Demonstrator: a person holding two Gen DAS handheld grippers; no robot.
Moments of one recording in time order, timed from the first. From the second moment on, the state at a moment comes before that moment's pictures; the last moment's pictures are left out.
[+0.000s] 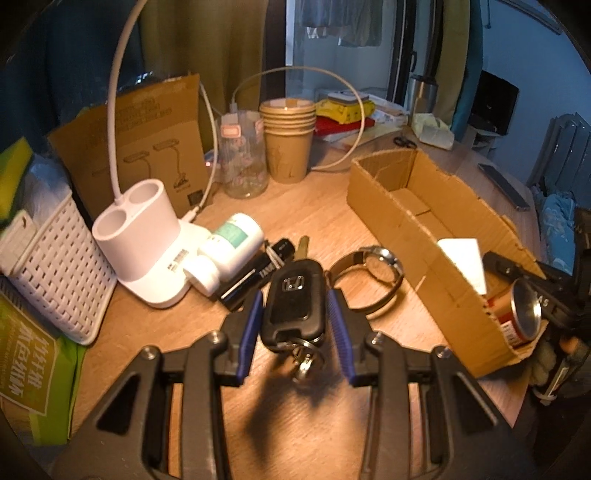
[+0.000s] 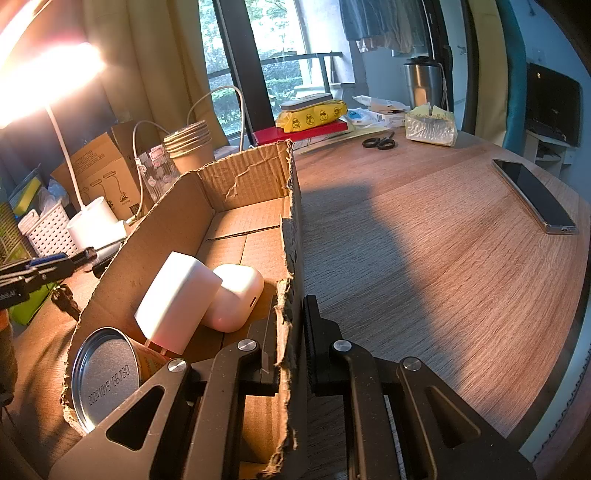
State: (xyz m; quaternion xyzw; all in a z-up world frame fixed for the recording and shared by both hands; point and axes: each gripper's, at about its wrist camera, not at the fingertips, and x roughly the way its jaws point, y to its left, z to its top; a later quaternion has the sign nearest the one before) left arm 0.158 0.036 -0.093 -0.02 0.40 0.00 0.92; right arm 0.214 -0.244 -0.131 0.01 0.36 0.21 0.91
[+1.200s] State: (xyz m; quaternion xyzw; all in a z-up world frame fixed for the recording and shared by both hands) left arm 0.159 -0.050 -0.018 0.03 0.32 -0.07 0.94; right arm 0.214 -0.245 -0.130 0.01 0.36 0.21 0.91
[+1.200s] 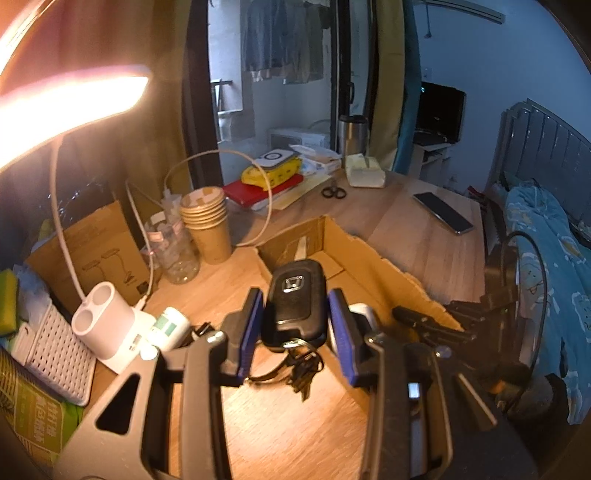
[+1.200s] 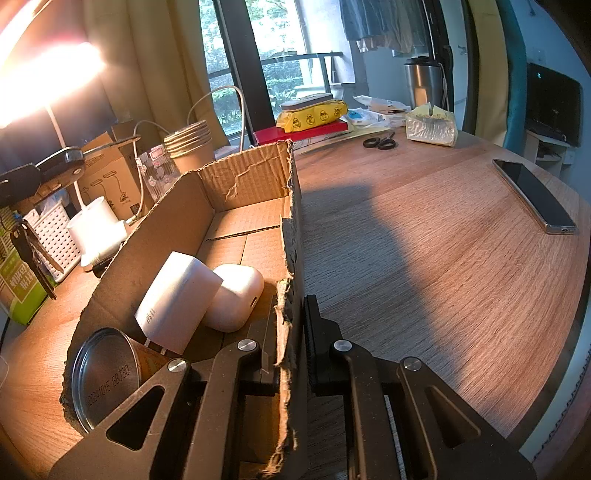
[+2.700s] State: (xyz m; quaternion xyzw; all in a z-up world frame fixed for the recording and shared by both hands) left arm 0.204 -0.106 -0.047 0.05 0.34 -0.11 0.93; right arm 0.212 -0.235 -0.134 0.01 0.36 0.21 0.91
